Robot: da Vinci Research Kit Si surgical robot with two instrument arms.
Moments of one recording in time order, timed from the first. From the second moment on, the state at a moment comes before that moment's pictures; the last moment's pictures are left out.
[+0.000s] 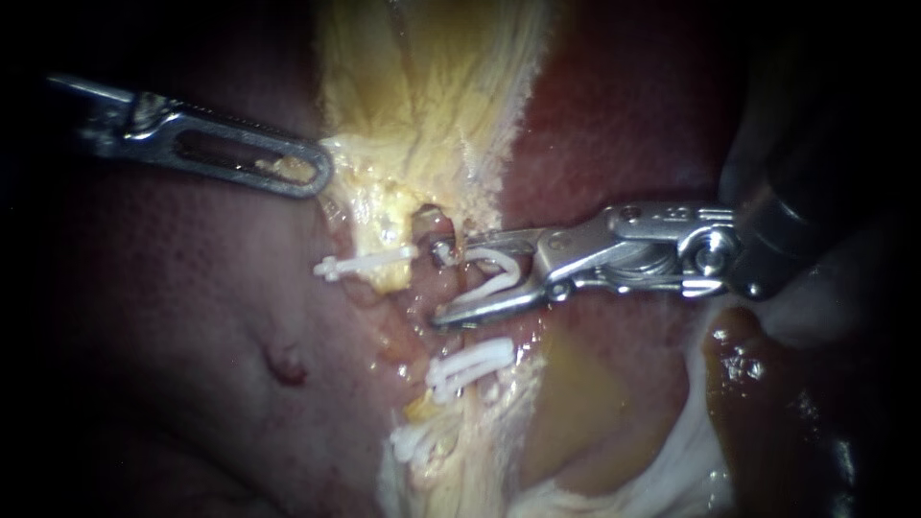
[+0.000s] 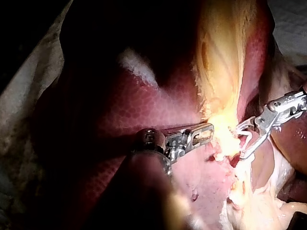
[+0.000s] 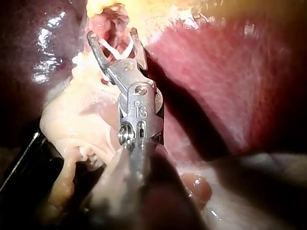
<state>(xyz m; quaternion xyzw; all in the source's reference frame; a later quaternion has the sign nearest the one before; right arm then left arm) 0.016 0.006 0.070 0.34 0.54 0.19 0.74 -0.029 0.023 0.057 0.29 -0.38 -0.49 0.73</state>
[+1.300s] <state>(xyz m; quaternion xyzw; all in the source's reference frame) 0.015 0.007 0.065 0.43 0.62 0.21 0.62 -0.029 0.023 0.057 0.29 -0.38 -0.49 0.73</state>
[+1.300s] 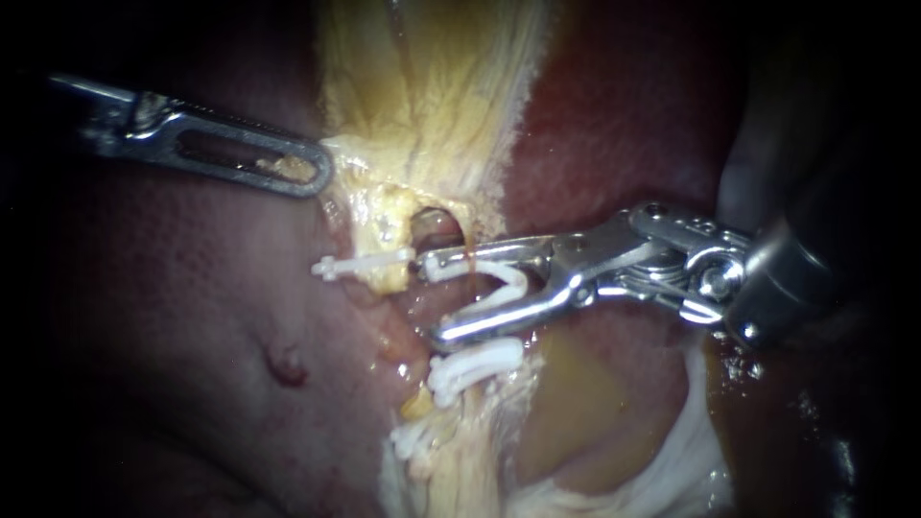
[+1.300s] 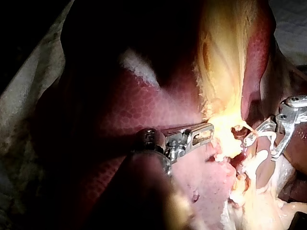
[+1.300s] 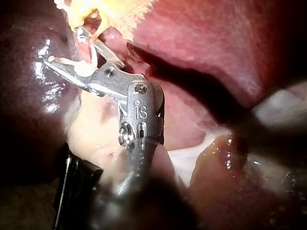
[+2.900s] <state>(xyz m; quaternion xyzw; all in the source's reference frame) 0.013 0.007 0.066 0.48 0.58 0.24 0.62 -0.029 0.023 0.057 0.29 -0.38 -0.49 0.73</state>
